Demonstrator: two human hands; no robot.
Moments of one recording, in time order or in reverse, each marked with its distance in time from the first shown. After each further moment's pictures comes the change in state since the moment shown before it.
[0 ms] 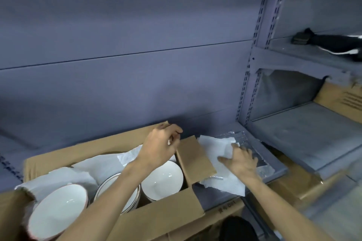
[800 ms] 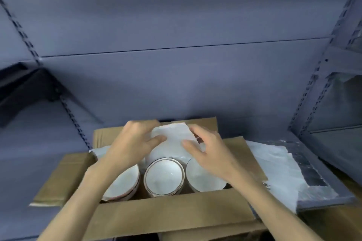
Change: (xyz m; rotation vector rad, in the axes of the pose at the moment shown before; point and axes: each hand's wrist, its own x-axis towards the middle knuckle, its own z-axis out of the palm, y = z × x) left_hand -0.085 -0.033 -0.156 0.161 0.076 -0.247; right_hand -0.138 -0.184 -0.044 0.710 -0.192 -1.099
